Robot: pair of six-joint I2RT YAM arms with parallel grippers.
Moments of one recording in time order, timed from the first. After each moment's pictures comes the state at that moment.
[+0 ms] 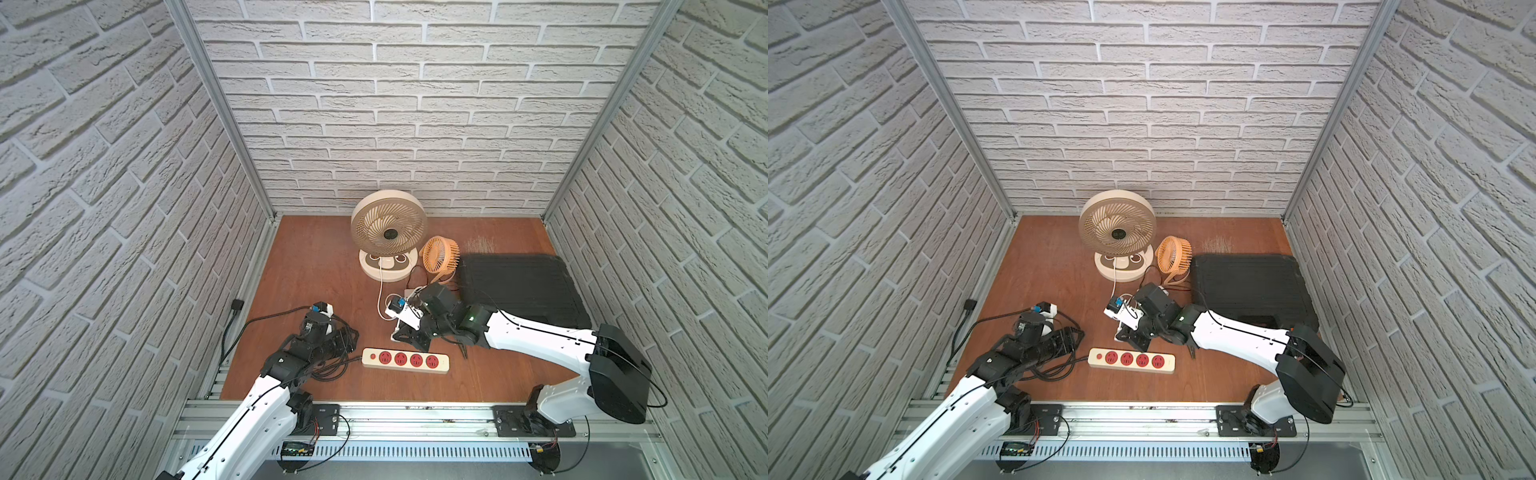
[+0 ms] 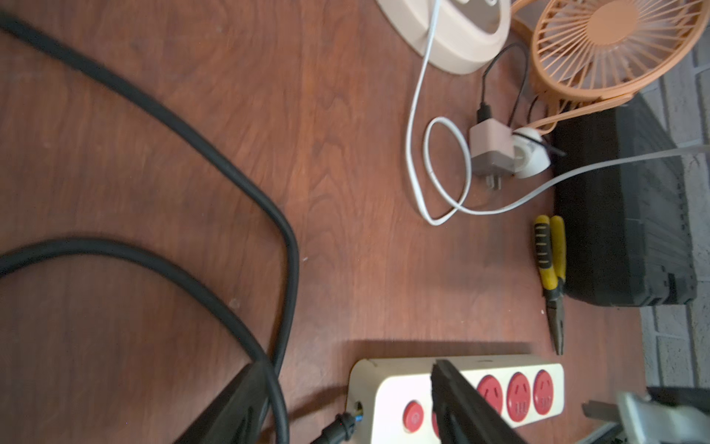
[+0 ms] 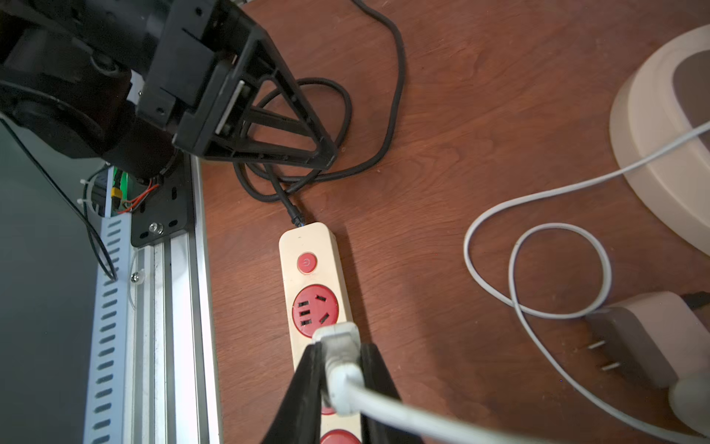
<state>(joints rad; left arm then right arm) -0.31 0.61 0.30 -0.55 0.18 -0.71 0.91 1.47 0.92 -0.27 -0.33 -0.09</state>
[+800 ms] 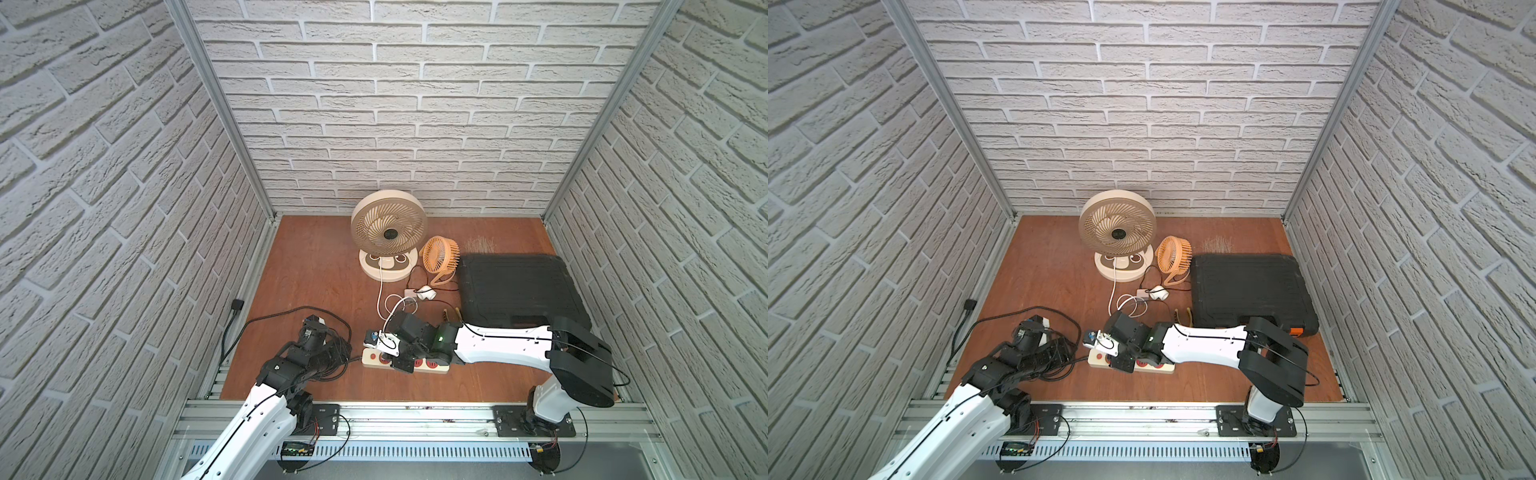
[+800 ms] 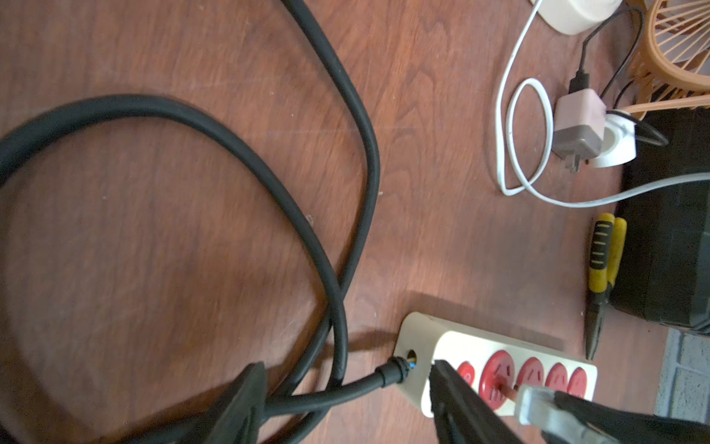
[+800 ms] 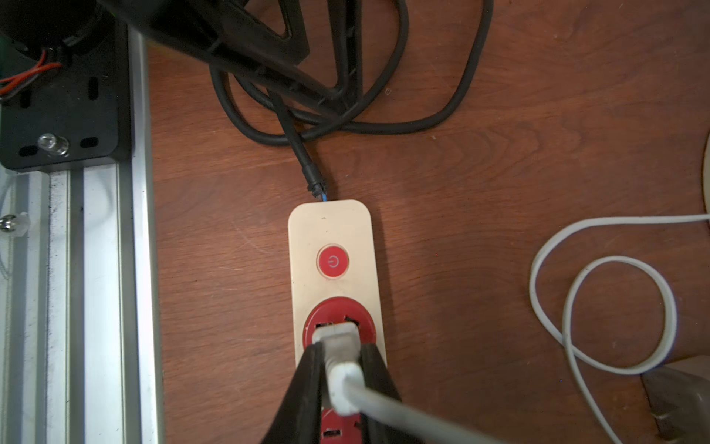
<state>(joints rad) -0.31 0.54 0.30 -0.75 0.15 -0.82 1.10 1.65 0.98 -0.28 -0.06 -0.20</state>
